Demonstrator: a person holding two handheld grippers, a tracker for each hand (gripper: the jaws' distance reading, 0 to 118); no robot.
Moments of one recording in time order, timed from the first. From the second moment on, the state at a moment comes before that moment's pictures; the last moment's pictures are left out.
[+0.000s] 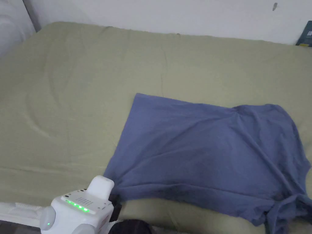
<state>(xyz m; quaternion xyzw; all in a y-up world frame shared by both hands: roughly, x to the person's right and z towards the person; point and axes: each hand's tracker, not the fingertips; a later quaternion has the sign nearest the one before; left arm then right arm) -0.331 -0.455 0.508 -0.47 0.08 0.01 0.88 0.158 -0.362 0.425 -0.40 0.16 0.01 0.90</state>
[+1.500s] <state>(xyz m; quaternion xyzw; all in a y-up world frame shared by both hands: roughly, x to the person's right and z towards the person) -0.364 -0.333 0.371 -0.43 0.06 0.21 0.88 0.177 -0.333 0.229 -0.45 0.19 -0.16 0.86</state>
